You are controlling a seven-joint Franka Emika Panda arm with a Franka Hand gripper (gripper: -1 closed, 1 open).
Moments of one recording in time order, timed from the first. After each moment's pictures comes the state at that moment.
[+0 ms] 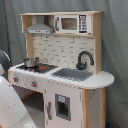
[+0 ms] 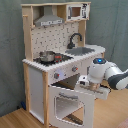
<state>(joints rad) -0.55 -0.41 1.69 -2.31 0.23 2.39 -0.30</state>
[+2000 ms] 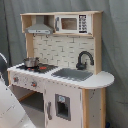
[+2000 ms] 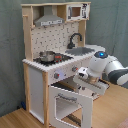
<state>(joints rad) -0.45 -0.46 1.56 -2.24 0.16 2.33 -0.11</state>
